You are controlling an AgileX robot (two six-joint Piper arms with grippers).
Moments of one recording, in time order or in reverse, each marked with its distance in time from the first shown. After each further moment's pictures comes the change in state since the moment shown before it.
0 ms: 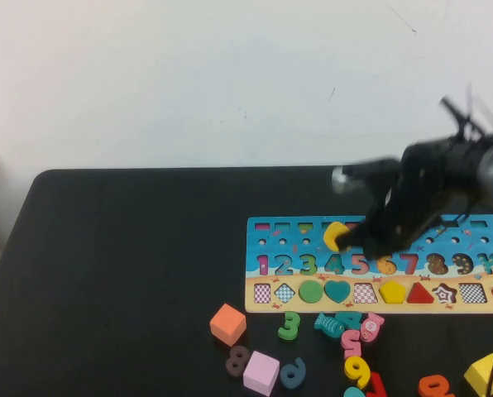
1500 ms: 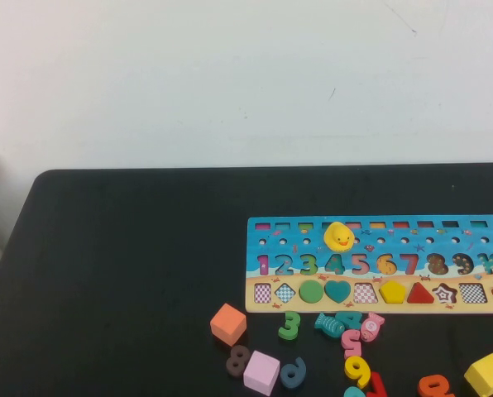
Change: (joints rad) right arm 0.000 -2.191 0.925 -0.016 -0.018 -0.091; left arm 0.000 0.000 0.000 0.000 0.000 0.000
